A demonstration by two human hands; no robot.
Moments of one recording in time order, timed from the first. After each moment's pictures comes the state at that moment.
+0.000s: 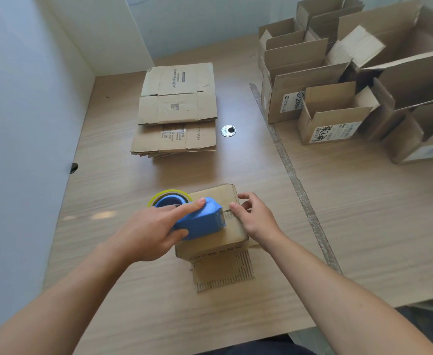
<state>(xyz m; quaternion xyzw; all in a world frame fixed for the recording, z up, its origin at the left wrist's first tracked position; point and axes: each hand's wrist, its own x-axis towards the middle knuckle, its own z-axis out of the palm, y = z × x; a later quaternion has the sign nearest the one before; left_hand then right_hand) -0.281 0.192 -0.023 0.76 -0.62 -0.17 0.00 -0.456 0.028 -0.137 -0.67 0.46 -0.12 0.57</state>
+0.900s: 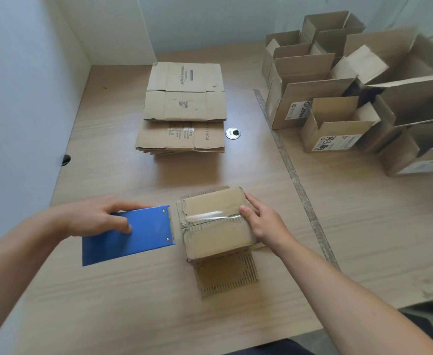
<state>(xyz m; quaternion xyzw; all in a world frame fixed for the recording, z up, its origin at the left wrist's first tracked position) -0.168 0.236 0.014 0.75 -0.44 -0.49 0.04 -0.448 0.036 -0.130 -0.70 0.45 -0.08 0.55</state>
